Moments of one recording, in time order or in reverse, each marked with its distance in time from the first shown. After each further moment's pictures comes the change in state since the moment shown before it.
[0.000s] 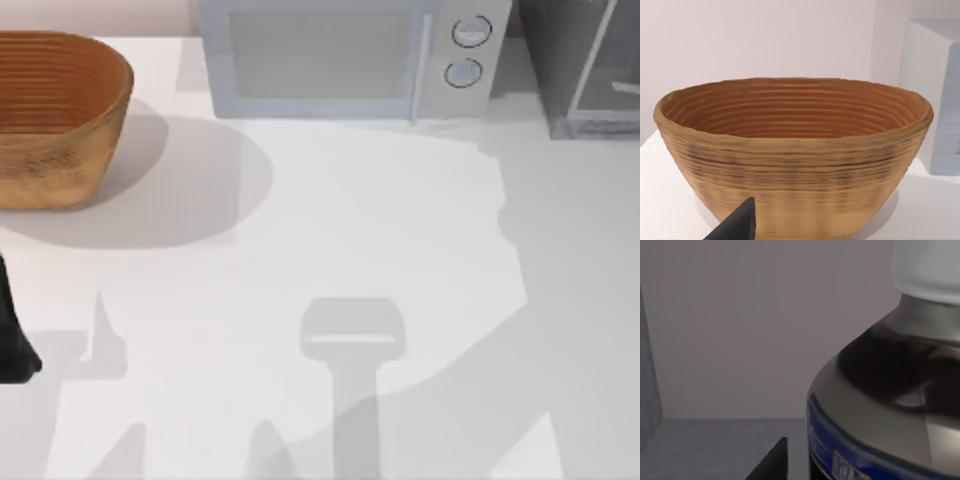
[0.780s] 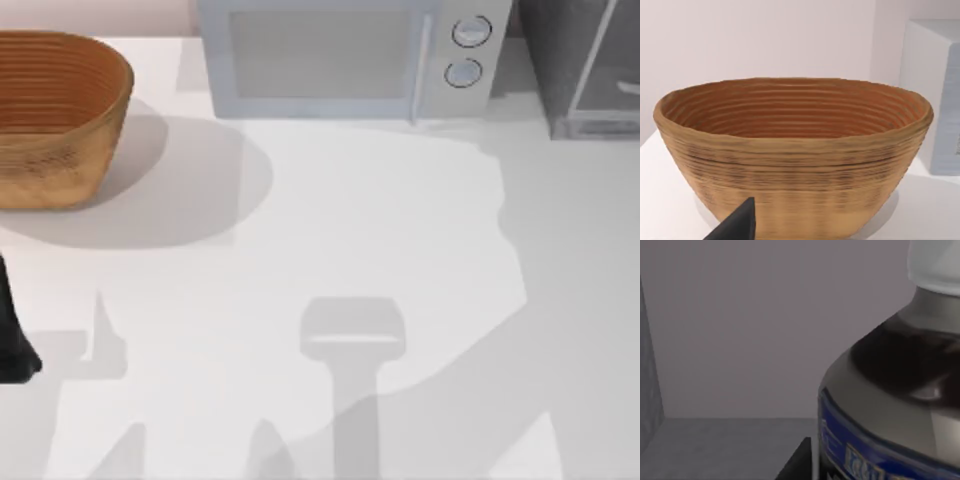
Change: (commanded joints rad) left arm 0.000 0.000 0.000 0.000 0.000 0.000; right arm 0.000 0.000 0.000 0.000 0.000 0.000
